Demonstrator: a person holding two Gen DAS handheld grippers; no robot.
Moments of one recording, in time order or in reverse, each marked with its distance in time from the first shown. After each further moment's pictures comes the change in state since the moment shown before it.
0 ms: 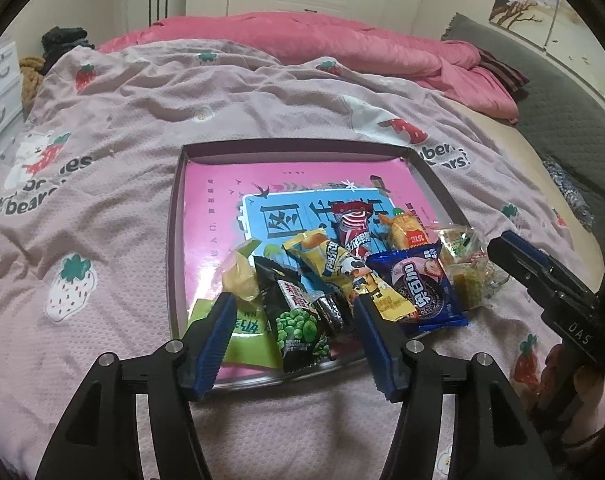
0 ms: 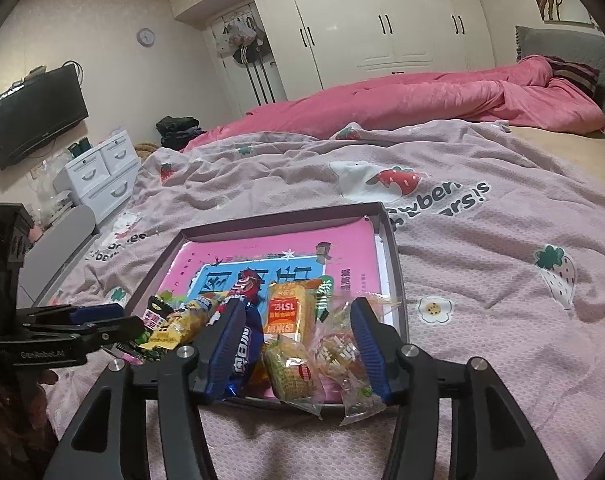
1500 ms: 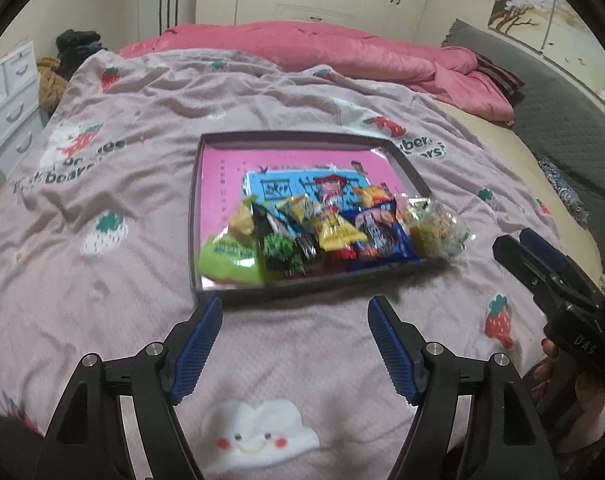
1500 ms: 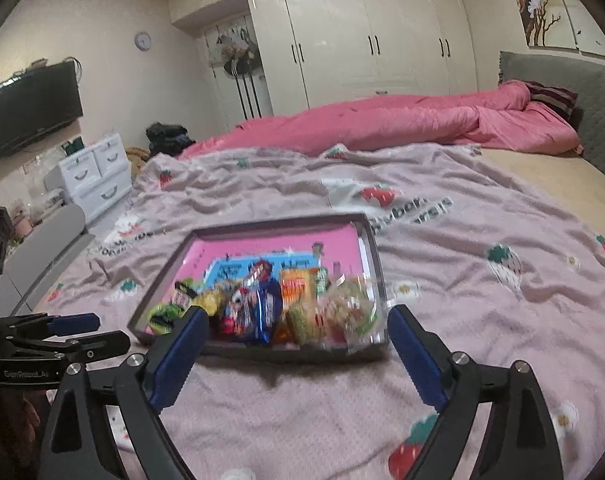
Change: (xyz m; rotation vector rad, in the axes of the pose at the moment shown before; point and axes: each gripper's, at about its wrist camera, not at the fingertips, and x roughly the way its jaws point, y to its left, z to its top) left arm -0.068 -0.020 -0.054 -0.009 -0.022 0.027; right arm -0.074 0.038 -0.025 -0.026 -0.030 -0.106
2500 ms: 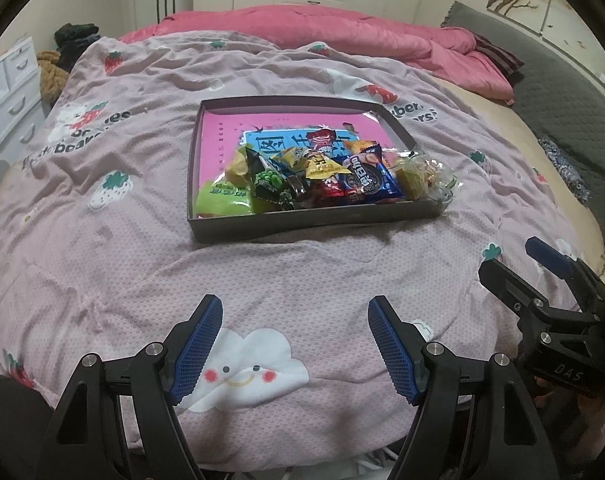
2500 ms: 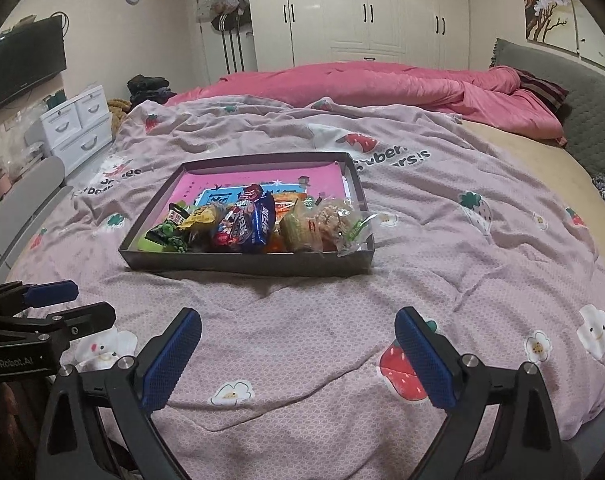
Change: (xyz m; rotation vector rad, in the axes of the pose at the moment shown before) left arm -0.016 -0.011 -0.039 0.020 0.061 0.014; right arm -0.022 0.019 -0.037 -0.045 0.135 -0.098
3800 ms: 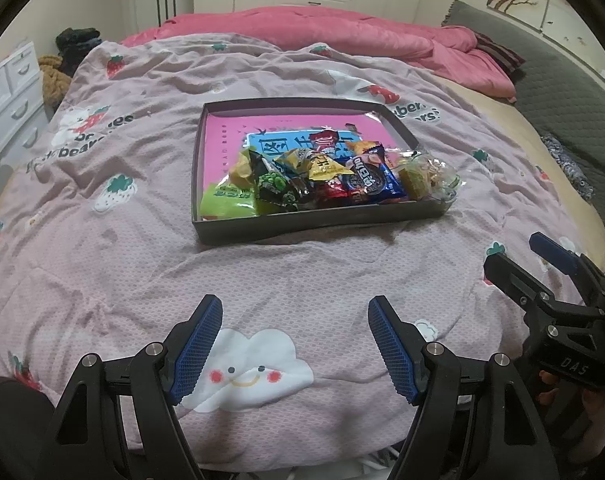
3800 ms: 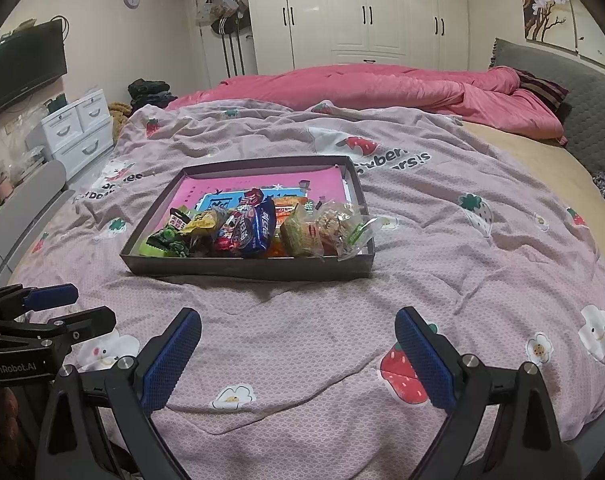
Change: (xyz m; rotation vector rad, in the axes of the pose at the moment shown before) left arm -0.001 0.000 0.001 0.013 -0.003 0.022; right arm 0.000 0.000 0.002 0.004 -0.012 0.008
